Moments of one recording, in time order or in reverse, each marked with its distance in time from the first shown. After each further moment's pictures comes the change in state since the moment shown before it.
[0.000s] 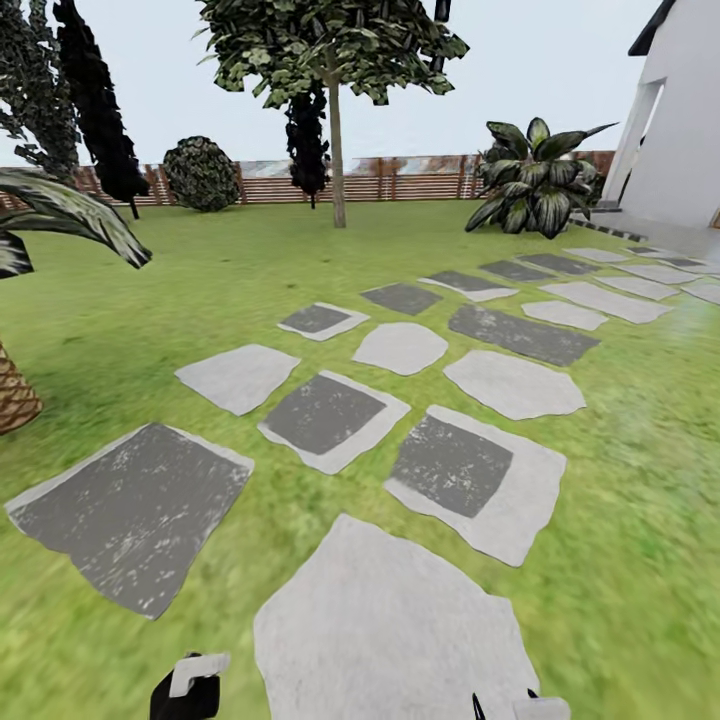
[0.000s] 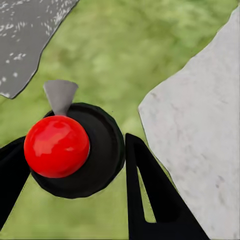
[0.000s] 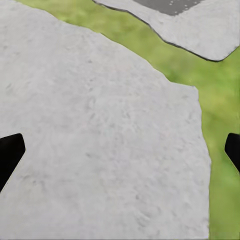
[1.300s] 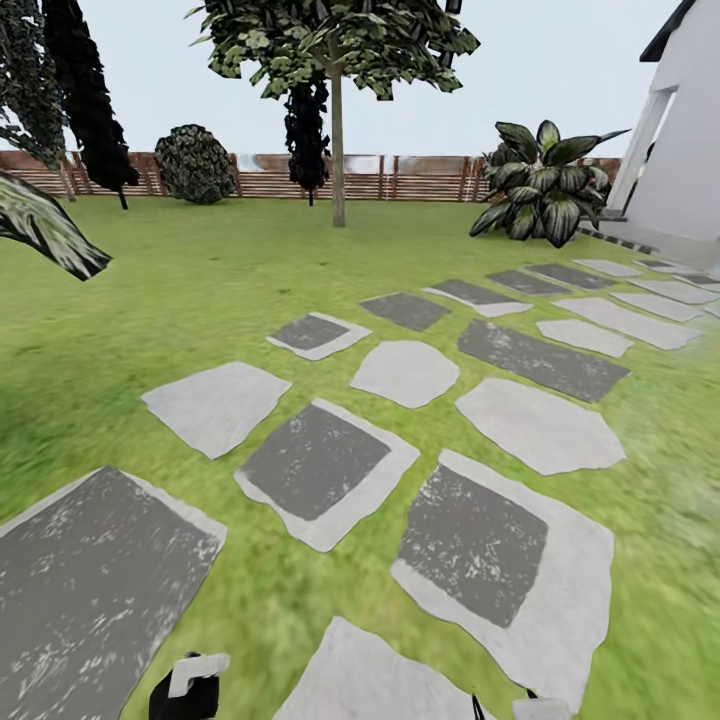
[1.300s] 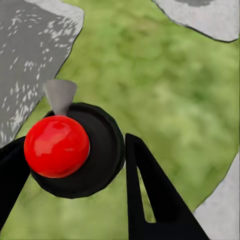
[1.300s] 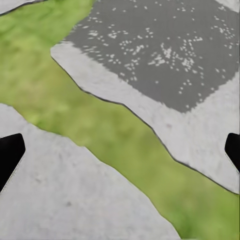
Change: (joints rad) left arm 0.000 0.003 0.000 0.001 -0.004 0.000 -0.001; right arm 0.000 0.000 0.001 0.002 0.001 0.000 0.000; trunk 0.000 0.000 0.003
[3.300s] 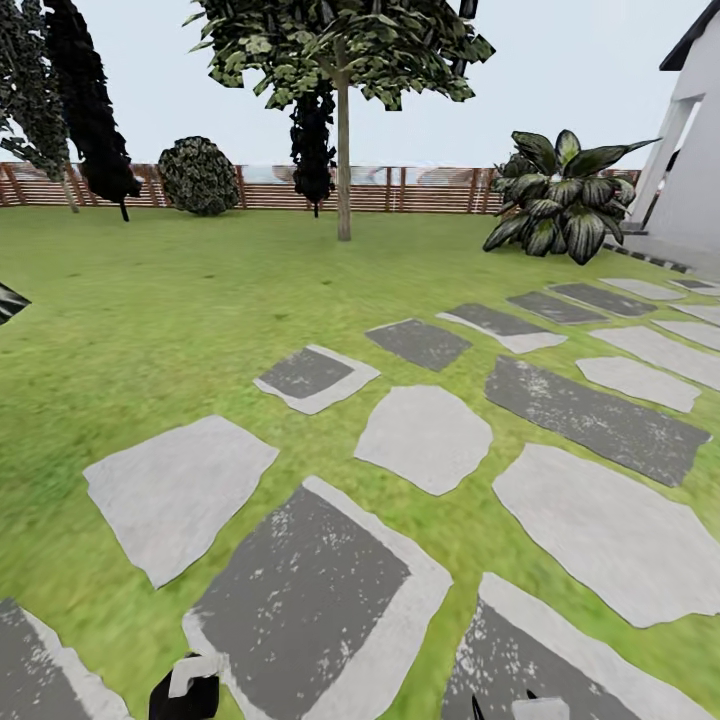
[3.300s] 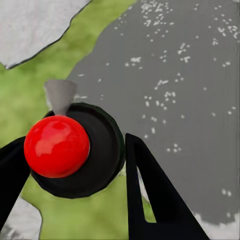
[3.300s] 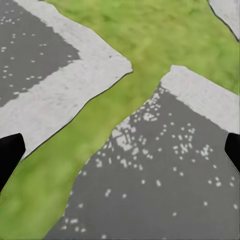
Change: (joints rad) left arm 0.000 0.000 0.002 0.000 0.002 0.000 0.001; right arm 0.000 0.002 0.000 0.001 0.000 0.000 0.000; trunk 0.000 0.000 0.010
